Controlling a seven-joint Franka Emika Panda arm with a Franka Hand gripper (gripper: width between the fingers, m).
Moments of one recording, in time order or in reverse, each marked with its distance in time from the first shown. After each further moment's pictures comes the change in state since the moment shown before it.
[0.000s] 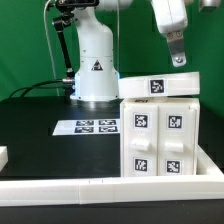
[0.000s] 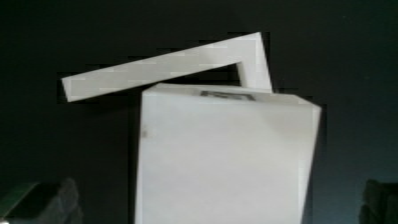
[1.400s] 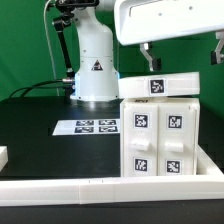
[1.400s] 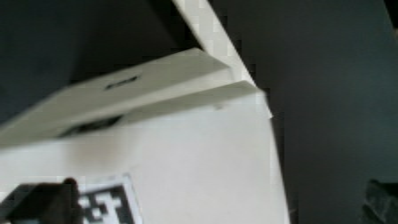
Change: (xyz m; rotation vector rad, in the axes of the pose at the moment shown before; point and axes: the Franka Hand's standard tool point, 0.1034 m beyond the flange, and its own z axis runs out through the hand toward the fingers) arm -0.007 -0.002 0.005 -0.102 0.036 -1.404
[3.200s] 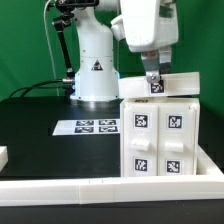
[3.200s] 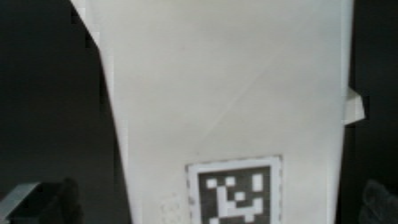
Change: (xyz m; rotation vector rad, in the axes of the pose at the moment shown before) arm 0.007 0.039 0.012 -0.056 -0.024 -1.583
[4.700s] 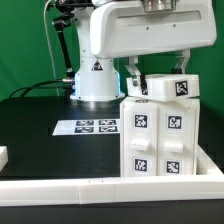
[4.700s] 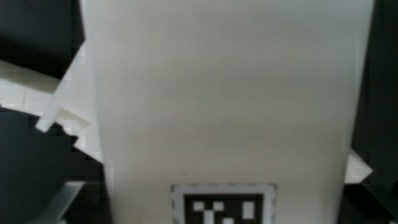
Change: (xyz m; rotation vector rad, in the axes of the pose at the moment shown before) arm 0.000 -0.001 0.005 -0.017 0.018 0.942
